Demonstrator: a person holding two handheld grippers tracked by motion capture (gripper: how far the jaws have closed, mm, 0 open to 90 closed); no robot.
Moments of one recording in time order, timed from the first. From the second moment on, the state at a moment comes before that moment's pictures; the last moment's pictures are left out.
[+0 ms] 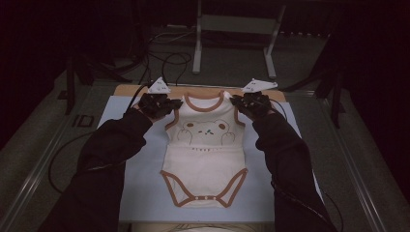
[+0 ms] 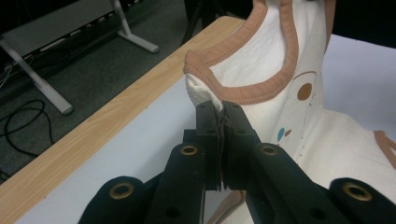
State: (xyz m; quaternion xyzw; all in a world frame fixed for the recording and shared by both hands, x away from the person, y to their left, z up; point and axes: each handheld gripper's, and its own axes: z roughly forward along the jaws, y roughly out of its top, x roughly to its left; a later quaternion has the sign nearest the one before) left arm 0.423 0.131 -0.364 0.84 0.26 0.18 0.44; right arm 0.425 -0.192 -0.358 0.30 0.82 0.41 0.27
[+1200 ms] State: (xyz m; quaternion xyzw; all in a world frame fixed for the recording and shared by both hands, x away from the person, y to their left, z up) left arm 0.369 0.136 -0.392 0.86 0.23 0.15 0.44; right arm 0.356 -0.202 -0.400 0.28 0.82 0.43 0.23
